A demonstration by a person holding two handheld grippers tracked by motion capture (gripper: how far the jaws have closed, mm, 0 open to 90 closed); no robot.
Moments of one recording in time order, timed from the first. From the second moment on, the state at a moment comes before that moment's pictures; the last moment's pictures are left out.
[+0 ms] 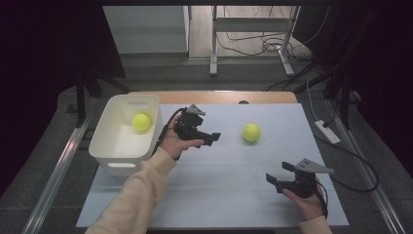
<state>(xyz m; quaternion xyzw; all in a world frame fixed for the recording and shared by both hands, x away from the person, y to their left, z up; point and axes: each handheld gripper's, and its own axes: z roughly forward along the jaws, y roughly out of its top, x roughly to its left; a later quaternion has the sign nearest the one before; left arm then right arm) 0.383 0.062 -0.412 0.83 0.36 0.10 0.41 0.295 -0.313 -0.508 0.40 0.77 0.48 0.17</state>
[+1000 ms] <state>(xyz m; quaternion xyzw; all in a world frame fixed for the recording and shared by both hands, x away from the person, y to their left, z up) 0.411 0.018 -0.449 0.84 0.35 0.07 0.40 0.296 -0.308 -0.511 0.38 0.78 0.47 0.16</state>
